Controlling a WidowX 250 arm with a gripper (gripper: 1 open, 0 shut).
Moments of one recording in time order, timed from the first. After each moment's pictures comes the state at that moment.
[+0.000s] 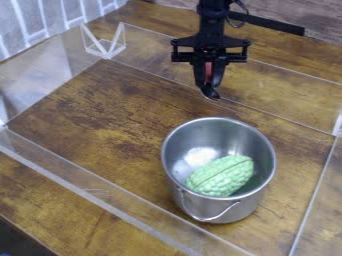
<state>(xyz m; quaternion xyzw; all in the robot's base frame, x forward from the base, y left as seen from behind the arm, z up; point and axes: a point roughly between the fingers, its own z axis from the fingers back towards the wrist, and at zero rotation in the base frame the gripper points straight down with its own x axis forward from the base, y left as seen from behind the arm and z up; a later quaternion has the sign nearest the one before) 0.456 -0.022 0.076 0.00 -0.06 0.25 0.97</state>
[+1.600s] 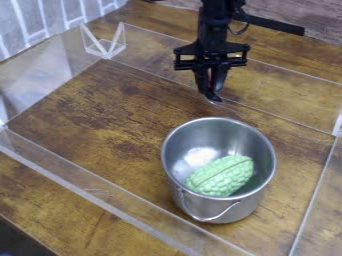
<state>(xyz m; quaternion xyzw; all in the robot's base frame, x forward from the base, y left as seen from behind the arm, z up) 0.458 -0.024 0.065 0.01 -0.06 0.33 0.94</state>
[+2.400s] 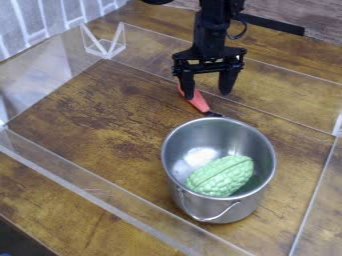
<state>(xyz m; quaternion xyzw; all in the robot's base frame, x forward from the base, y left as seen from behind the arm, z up) 0.453 -0.023 0.064 0.01 -0.05 0.38 0.92</state>
